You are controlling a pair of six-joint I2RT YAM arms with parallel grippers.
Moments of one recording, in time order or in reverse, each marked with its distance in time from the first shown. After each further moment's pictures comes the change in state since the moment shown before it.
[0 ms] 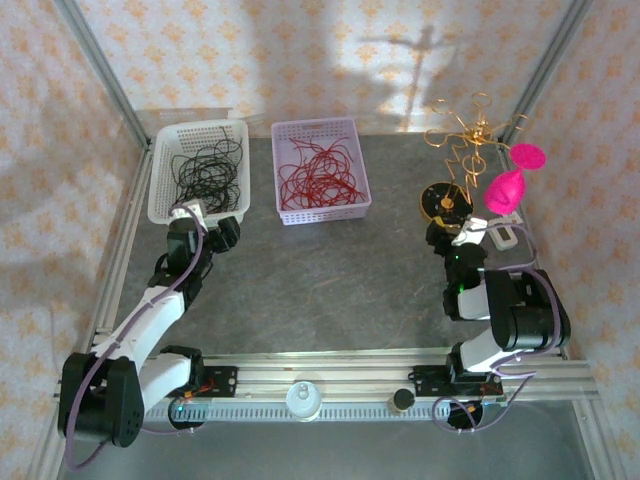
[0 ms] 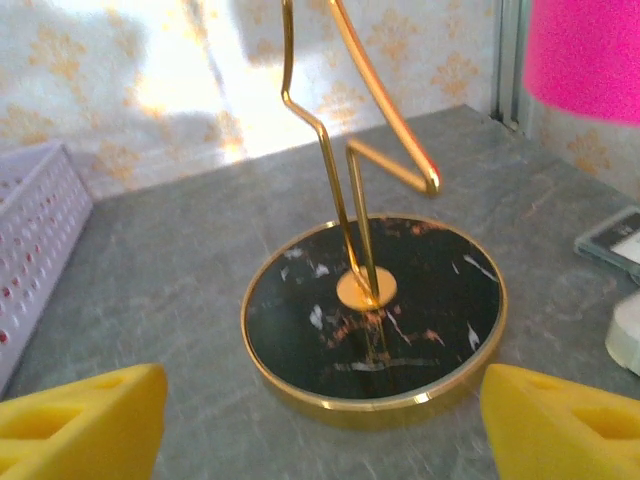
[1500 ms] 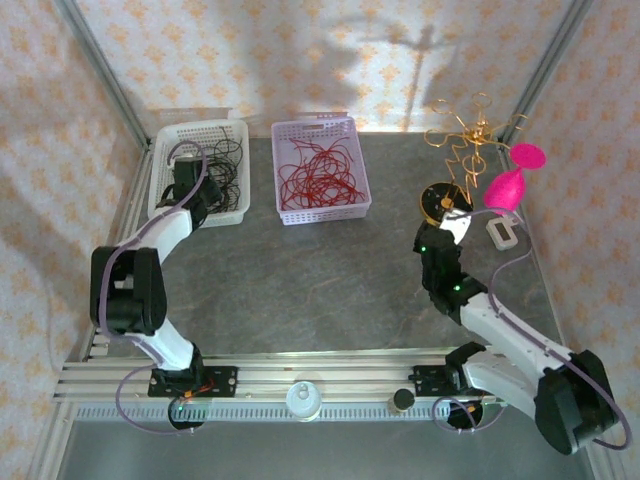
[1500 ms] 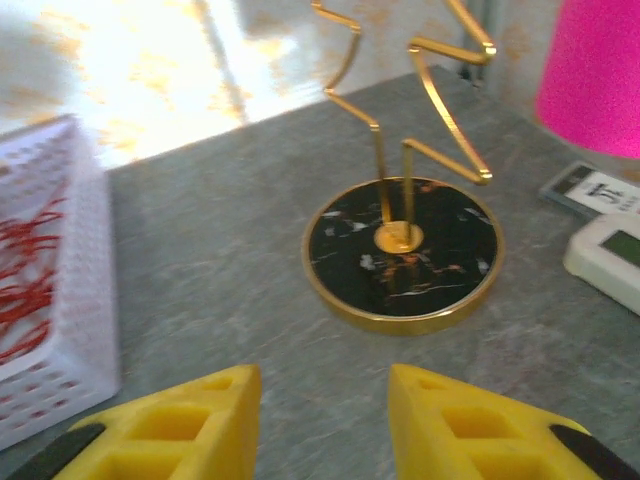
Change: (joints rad) left arm 0.105 0.577 0.563 -0.182 -0.131 -0.008; right arm 0.428 -0.529 0.267 -1.098 0.525 0.240
